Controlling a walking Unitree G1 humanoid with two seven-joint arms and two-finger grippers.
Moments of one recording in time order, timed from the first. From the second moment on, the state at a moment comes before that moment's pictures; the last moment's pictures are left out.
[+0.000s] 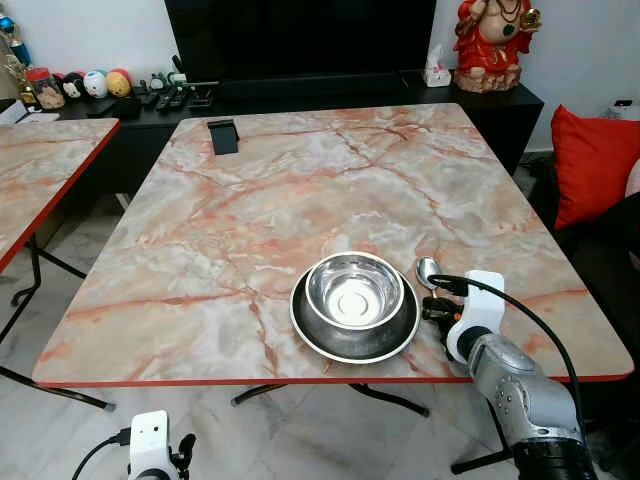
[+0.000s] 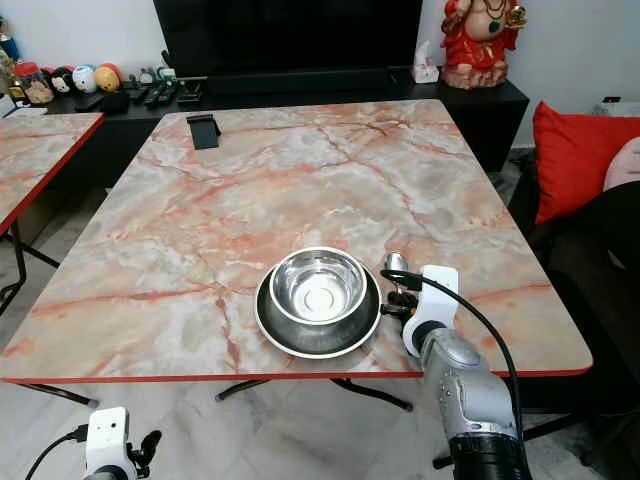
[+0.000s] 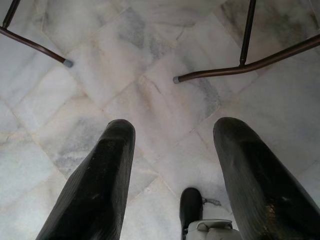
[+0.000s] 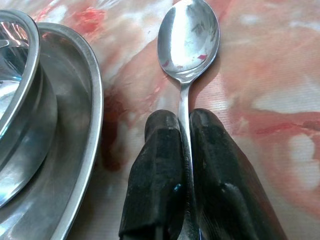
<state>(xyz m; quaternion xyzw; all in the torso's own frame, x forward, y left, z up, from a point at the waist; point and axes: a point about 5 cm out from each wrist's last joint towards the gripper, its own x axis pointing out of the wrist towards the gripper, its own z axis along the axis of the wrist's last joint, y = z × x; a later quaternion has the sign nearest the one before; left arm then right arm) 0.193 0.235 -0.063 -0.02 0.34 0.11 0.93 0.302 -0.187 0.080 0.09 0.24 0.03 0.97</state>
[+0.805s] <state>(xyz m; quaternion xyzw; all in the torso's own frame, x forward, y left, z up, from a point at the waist) 0.195 0.234 -0.062 -0.02 0.34 0.11 0.93 0.303 -0.183 0.079 0.08 0.24 0.04 0.97</state>
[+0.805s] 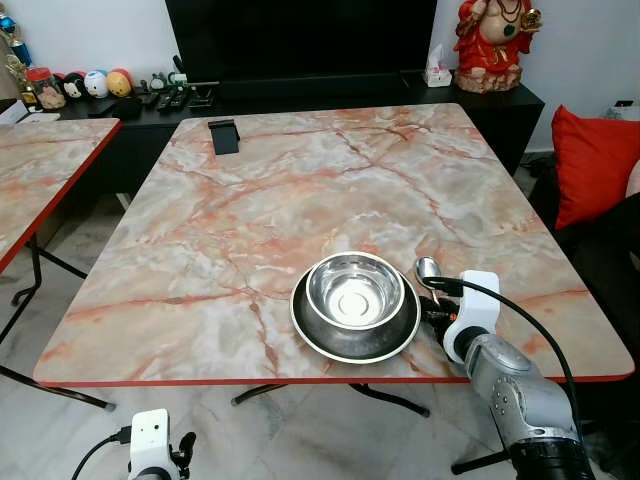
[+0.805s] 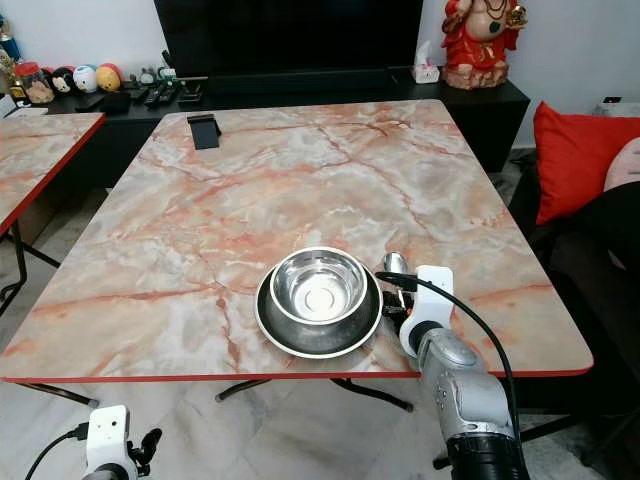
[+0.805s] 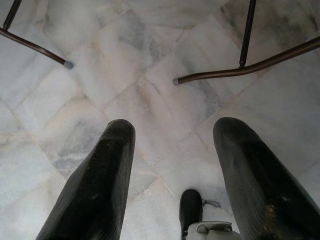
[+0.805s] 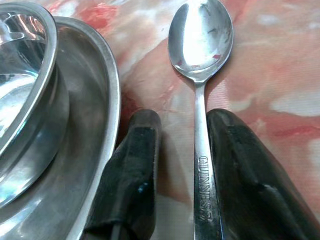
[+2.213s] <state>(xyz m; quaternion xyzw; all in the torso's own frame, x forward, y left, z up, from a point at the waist) 0.189 0.235 -0.066 -0.02 0.36 0.11 0.93 0.307 -0.190 0.082 0.03 0.20 -0.01 0.98</state>
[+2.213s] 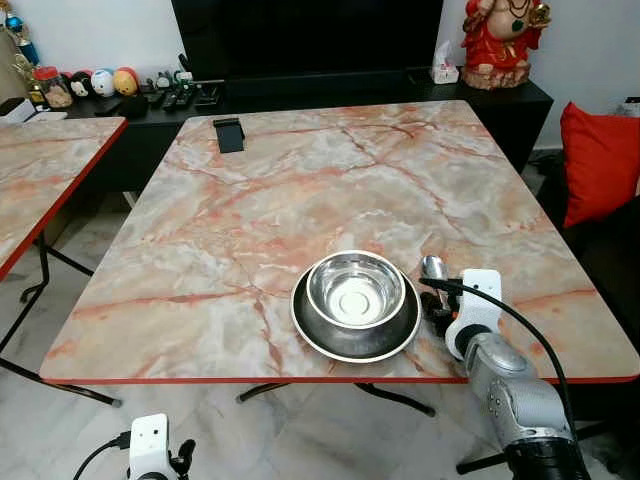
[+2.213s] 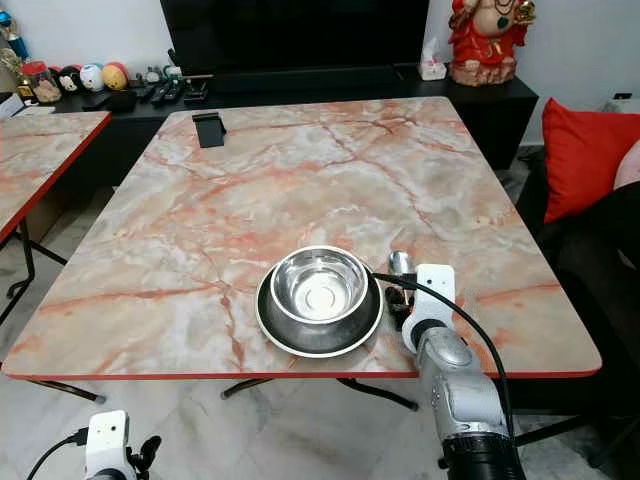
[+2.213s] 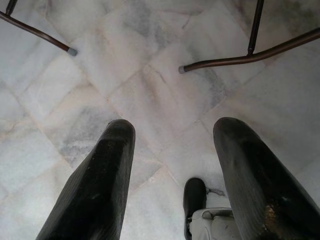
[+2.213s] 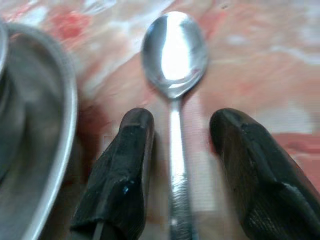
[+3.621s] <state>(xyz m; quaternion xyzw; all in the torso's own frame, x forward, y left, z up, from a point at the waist) 0.188 0.233 -0.068 -0.01 0.37 0.08 0.93 0.314 -0.179 0.156 -0.04 -0.10 0.00 0.99</state>
